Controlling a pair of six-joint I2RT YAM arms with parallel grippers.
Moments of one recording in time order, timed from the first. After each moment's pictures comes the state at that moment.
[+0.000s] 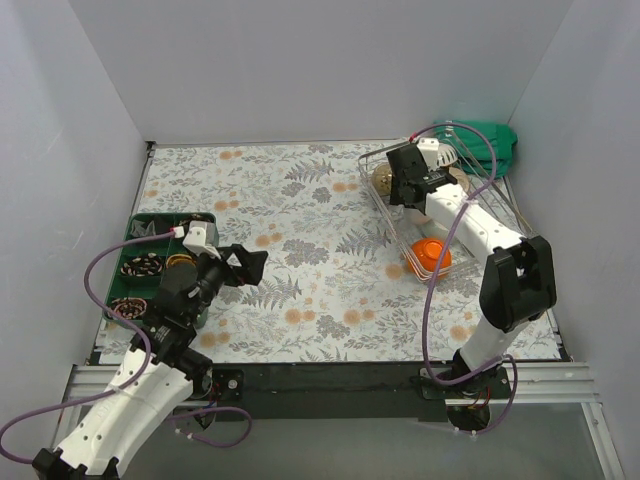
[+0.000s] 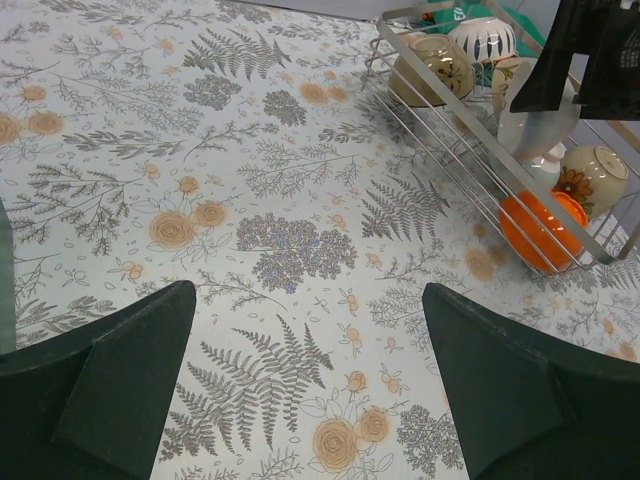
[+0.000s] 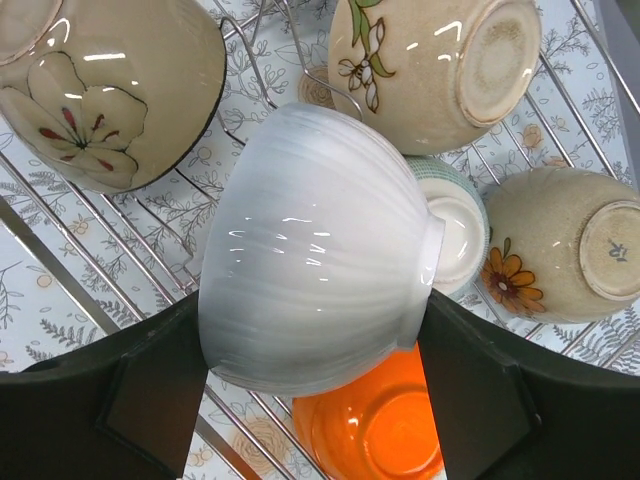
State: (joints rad) left arm -0.48 0.45 0.48 -0.16 -0.07 -0.39; right arm 0.44 1.71 1.42 -0.64 0.60 0.42
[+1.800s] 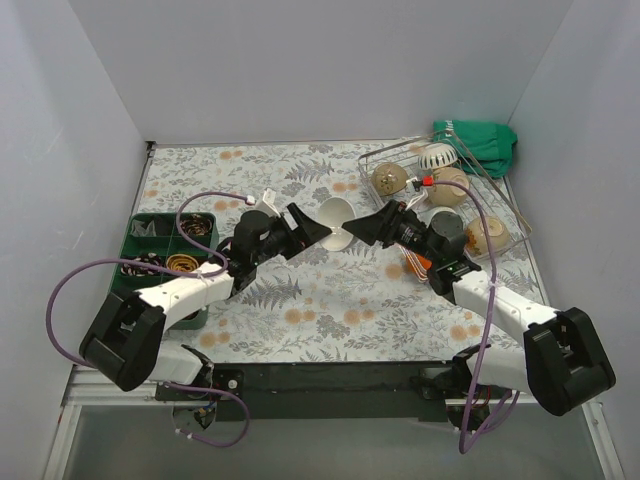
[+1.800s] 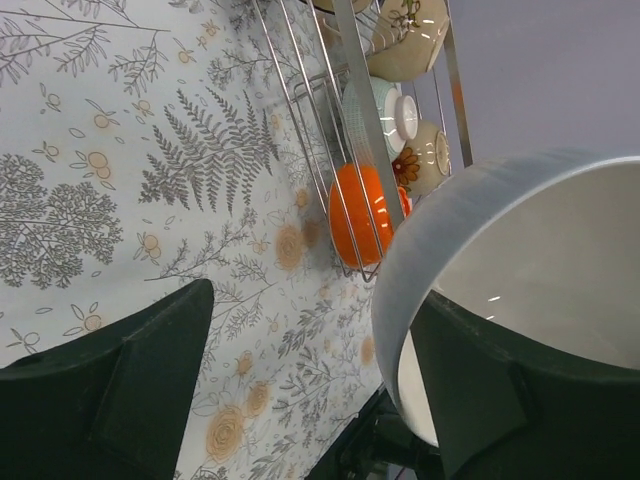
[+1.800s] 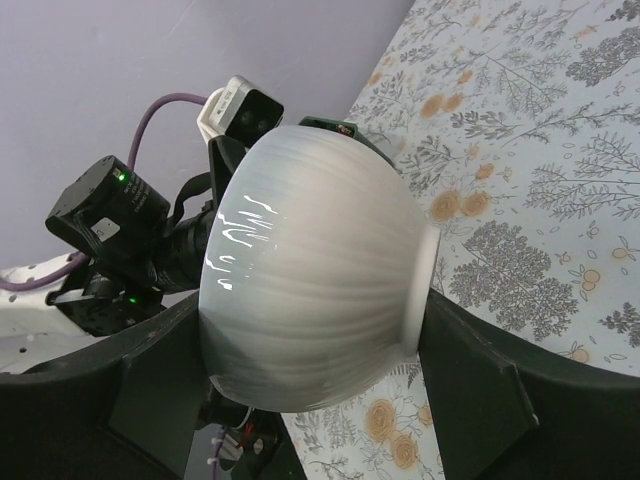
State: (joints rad) left arm -0.57 1.35 0.67 0.37 0.20 -1.02; right arm 0.47 1.19 0.57 0.66 -0.50 0.89
